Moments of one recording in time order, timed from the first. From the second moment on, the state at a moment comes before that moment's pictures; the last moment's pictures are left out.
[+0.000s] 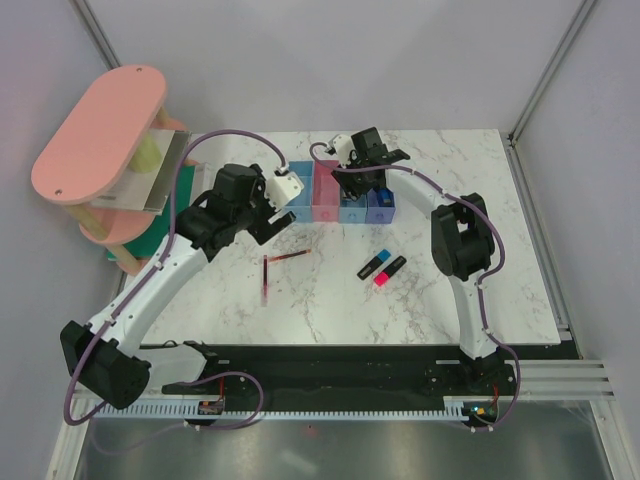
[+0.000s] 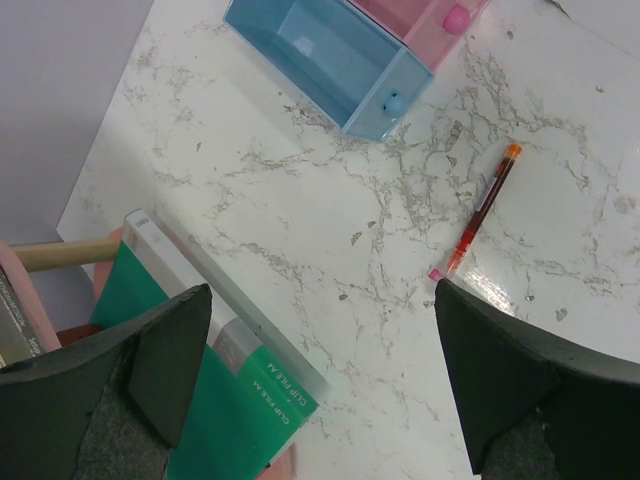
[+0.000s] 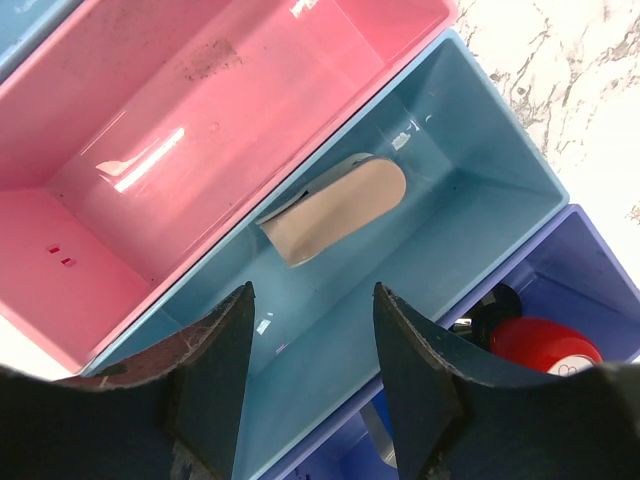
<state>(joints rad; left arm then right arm) -0.50 1.23 1.20 -0.62 -0.07 0.61 0.44 2.24 1.90 -0.53 -0.11 -0.36</state>
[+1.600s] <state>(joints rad) -0.42 1.51 1.01 -0.63 0.06 0.36 0.36 1.48 1.34 -0.64 -0.08 -0.46</state>
